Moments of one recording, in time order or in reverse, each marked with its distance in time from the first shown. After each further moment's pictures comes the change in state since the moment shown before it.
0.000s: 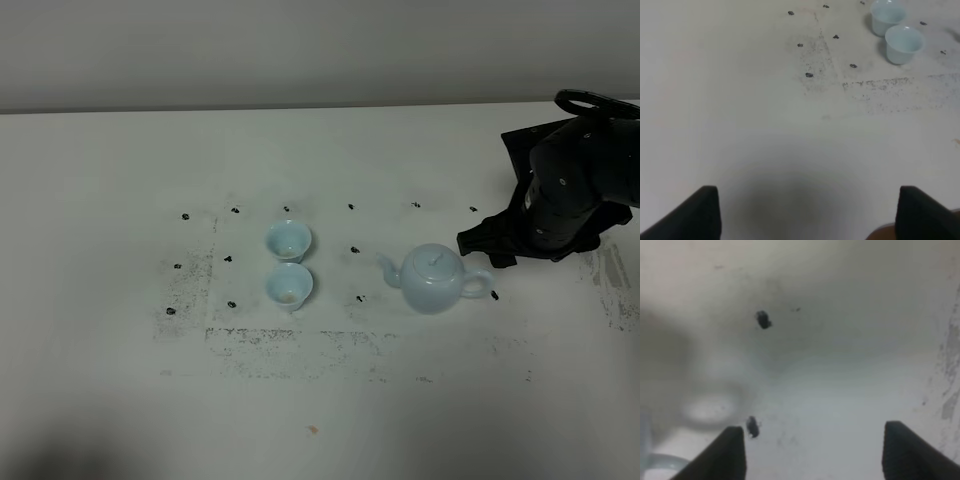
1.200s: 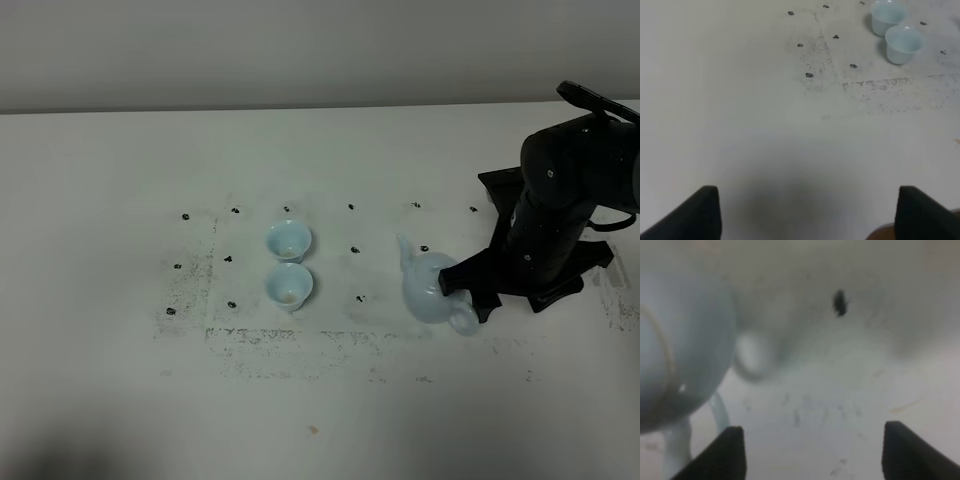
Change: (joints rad) left arm 0.000 0.000 0.000 0.000 0.000 0.001; right arm 0.028 -0.003 0.000 0.296 0.201 -0.237
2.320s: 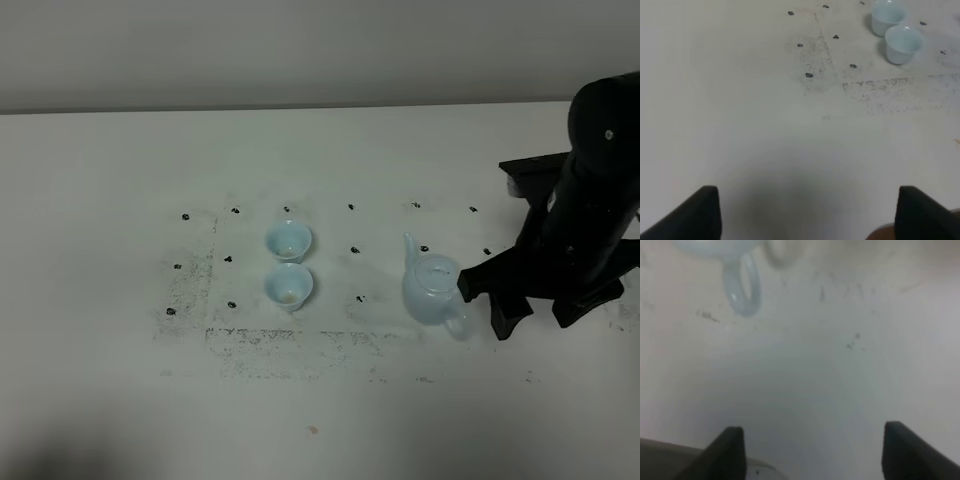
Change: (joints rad) left arm 0.000 0.000 0.000 0.000 0.000 0.000; right arm 0.022 -0.200 0.000 0.083 0.277 -0.048
